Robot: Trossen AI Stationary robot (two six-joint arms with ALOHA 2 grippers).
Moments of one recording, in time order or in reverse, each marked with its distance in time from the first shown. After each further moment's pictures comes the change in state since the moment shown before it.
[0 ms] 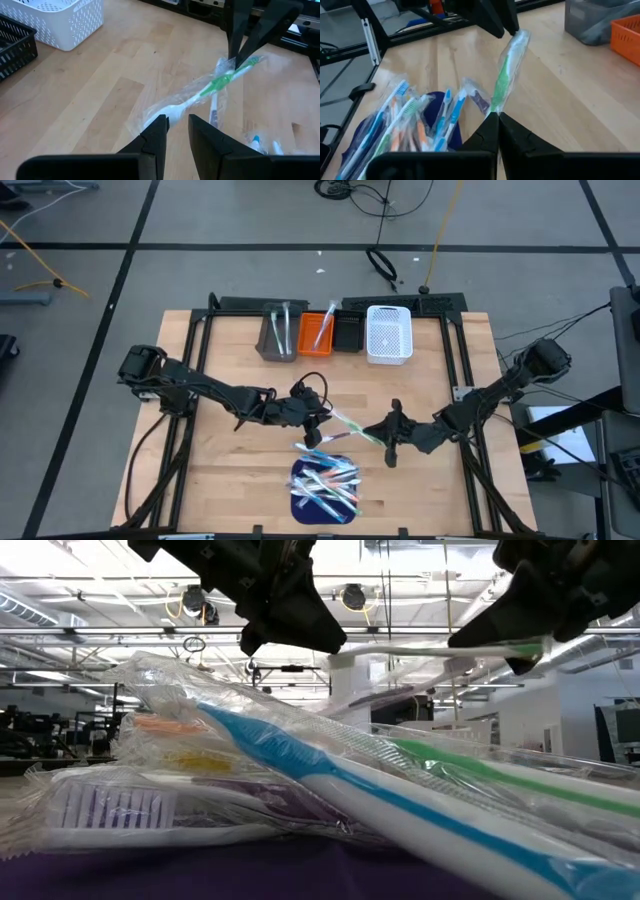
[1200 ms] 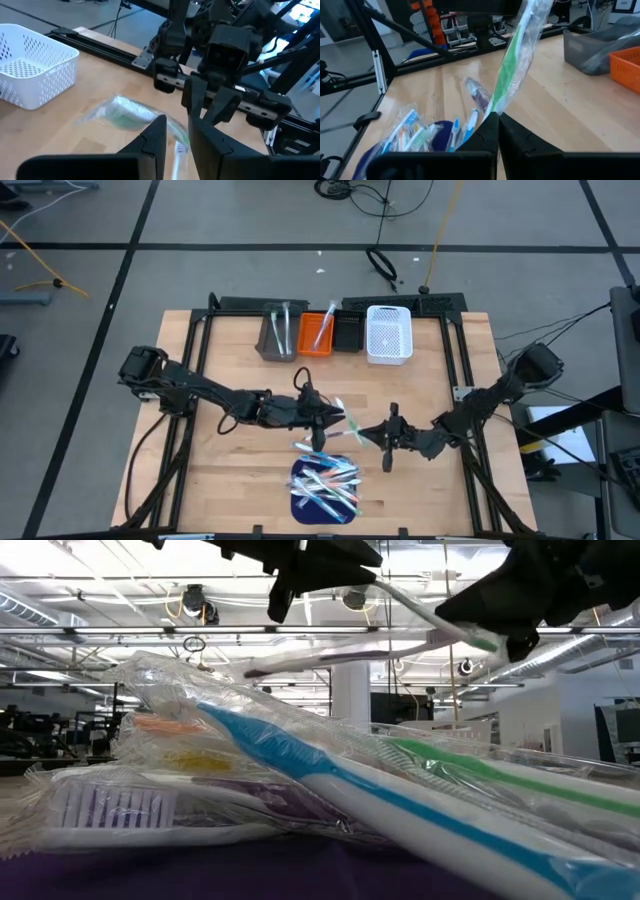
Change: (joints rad) left arm -0.026 0.010 0.000 0.343 -0.023 0.032; right arm 0.051 0.118 0.001 0.283 0.121 -0.089
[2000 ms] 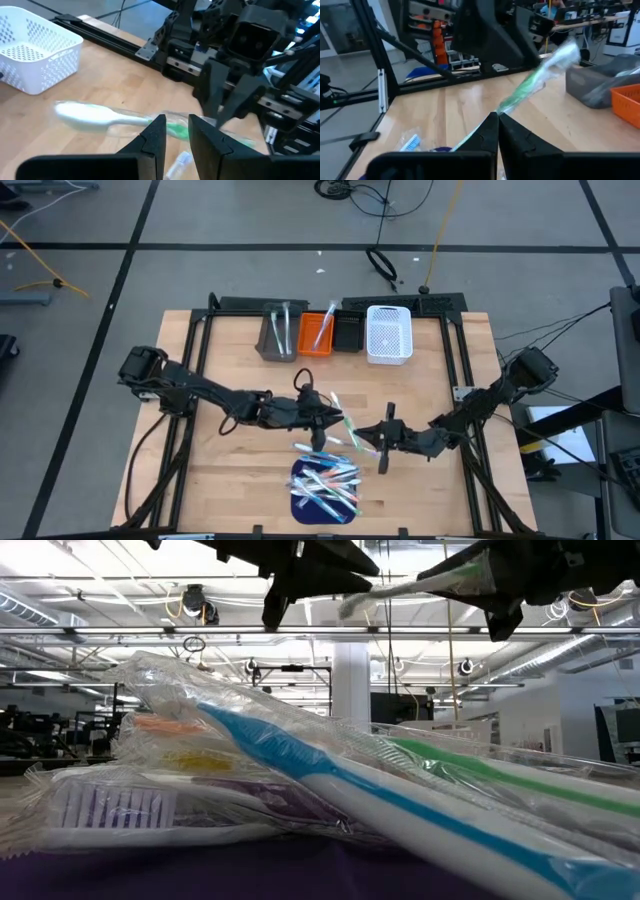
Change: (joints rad) left arm -0.011 0.000 0.000 -0.047 -0.007 -0.069; right arm -0.007 0.074 0.028 0.219 0.037 -0.186
